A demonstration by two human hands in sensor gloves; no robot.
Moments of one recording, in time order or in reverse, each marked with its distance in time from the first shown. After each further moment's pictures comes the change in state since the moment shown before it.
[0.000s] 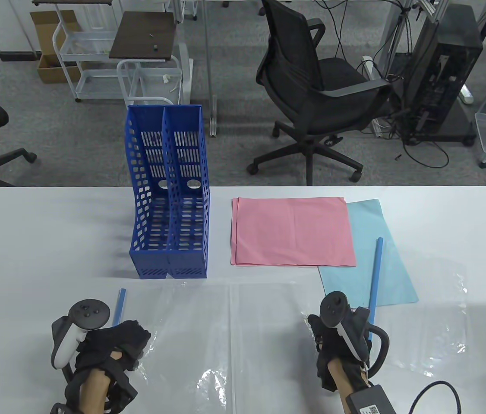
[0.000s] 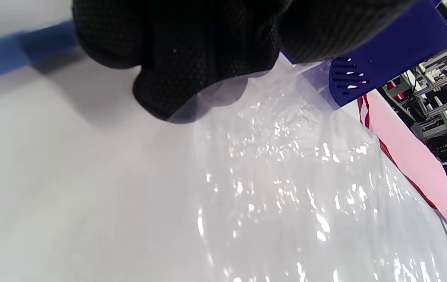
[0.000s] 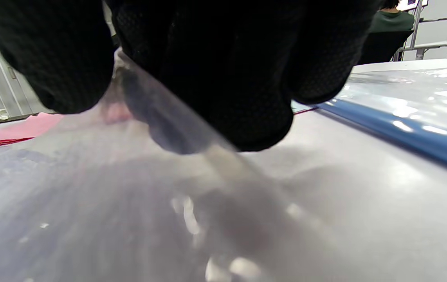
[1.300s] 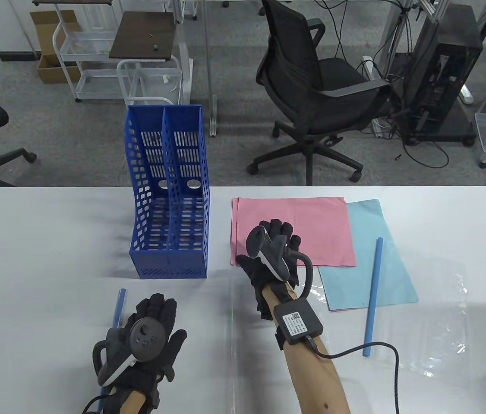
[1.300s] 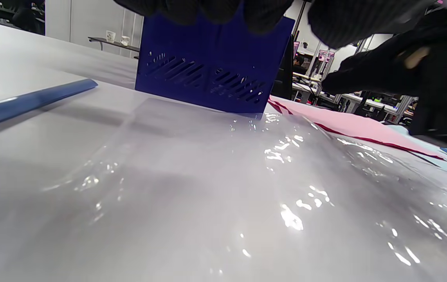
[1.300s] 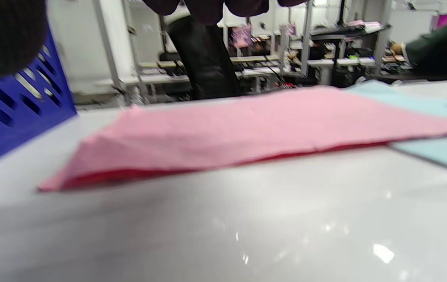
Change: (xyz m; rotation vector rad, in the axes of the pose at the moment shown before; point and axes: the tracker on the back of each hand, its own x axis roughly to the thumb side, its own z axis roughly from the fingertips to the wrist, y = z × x) left_hand 0.067 -0.053 0.027 0.351 -0.338 -0.520; right_hand 0.177 0.013 -0.086 0.077 -0.090 0.077
